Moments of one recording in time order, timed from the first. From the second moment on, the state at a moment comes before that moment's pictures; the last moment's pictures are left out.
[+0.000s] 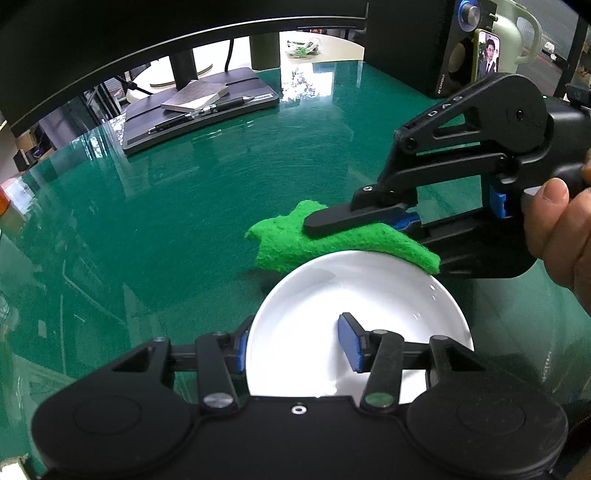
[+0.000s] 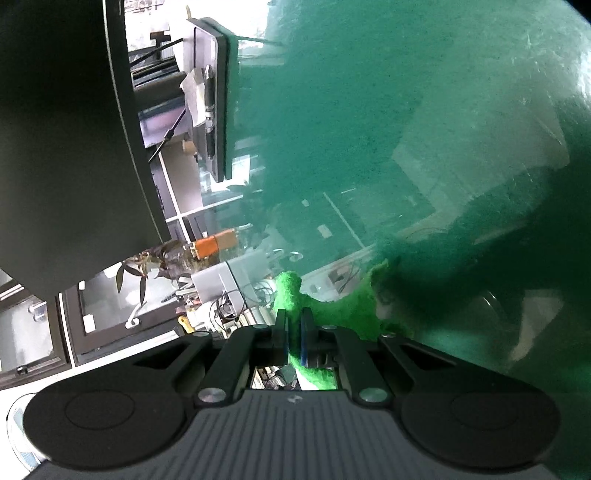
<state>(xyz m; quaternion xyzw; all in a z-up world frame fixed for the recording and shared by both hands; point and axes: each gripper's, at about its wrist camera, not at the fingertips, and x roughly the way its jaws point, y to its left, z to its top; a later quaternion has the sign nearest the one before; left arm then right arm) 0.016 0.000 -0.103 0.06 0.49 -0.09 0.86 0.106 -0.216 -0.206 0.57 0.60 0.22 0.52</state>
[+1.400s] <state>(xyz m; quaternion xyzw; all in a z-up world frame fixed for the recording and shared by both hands) 0.022 0.011 -0.108 0.03 0.50 -0.10 0.86 0.148 -0.167 -0.201 0.41 0.70 0.28 0.52</state>
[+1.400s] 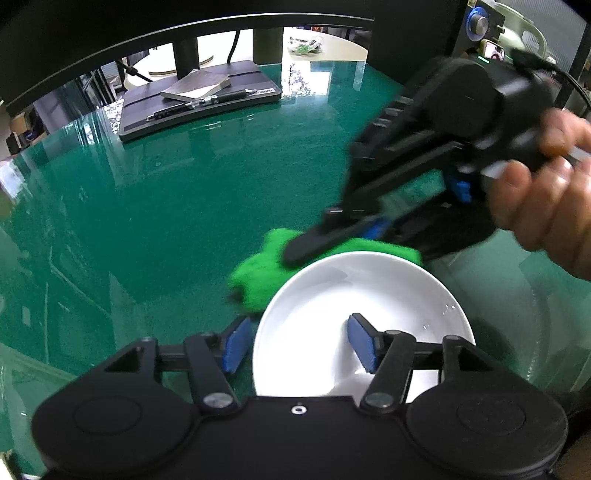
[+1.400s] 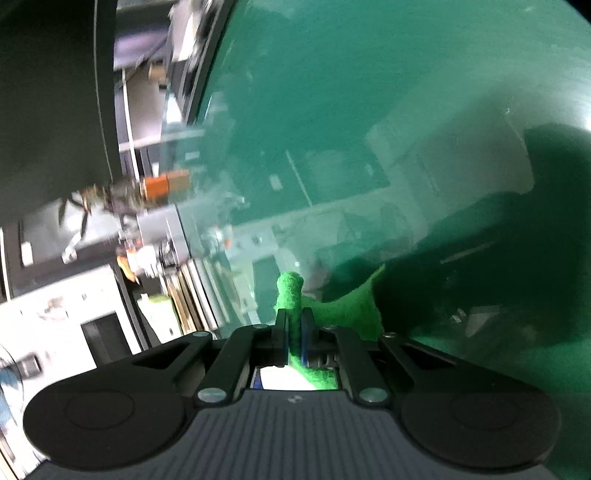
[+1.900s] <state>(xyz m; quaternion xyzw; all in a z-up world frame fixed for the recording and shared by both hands) 0.039 -0.008 -0.105 0.13 0.50 -0.21 0.83 0.131 -0.222 -0.202 0.47 0.67 0.24 0.52</state>
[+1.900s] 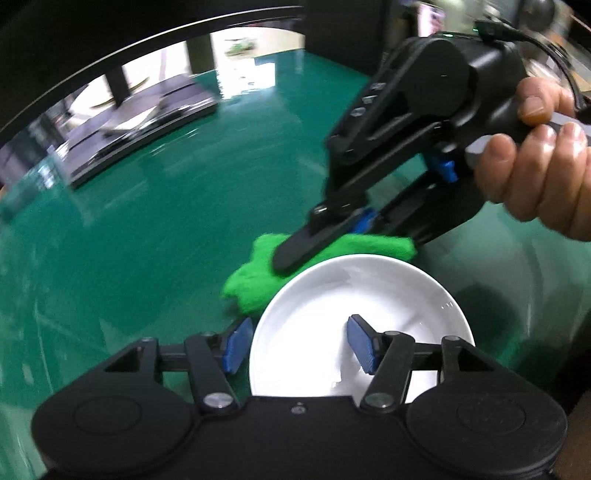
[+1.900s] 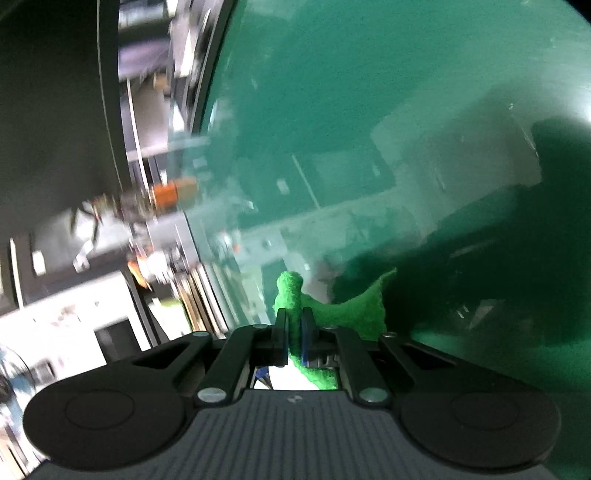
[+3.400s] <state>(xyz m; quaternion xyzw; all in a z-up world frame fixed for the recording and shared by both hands) 0.024 -0.004 -0.103 0.08 0.50 -0.16 0.85 0.144 -0.204 -0.195 0.45 0.68 0.26 0.52</state>
